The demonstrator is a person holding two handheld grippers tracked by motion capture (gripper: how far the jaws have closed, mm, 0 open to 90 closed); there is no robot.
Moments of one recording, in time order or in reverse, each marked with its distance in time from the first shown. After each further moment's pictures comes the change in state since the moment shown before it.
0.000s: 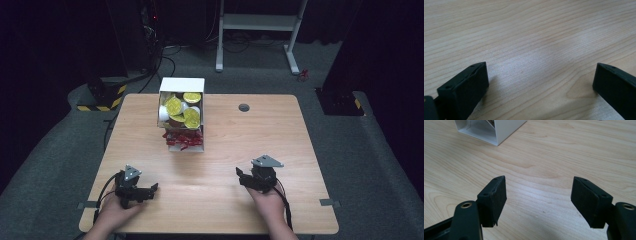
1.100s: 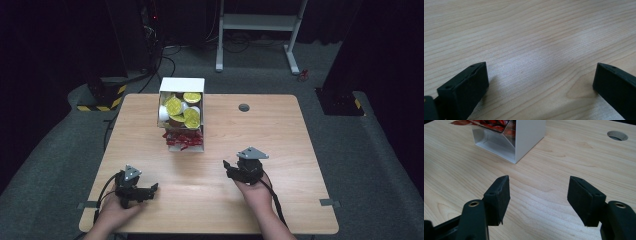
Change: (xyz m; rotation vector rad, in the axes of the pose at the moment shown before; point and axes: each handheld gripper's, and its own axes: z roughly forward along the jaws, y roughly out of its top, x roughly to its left) left arm 0.000 0.000 0.000 0.003 0.003 0.000; right arm 0.028 0.032 0.016 -0.021 0.043 -0.040
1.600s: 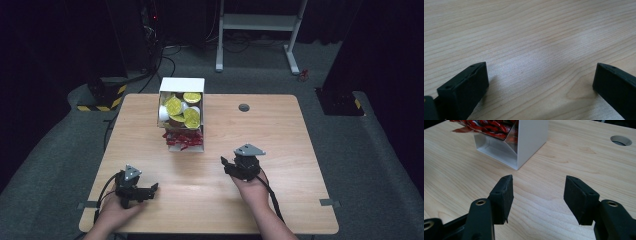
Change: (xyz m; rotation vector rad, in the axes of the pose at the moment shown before) left arm 0.000 0.000 0.000 0.000 0.001 -0.002; right arm 0.002 0.009 0.008 -0.015 0.012 -0.006
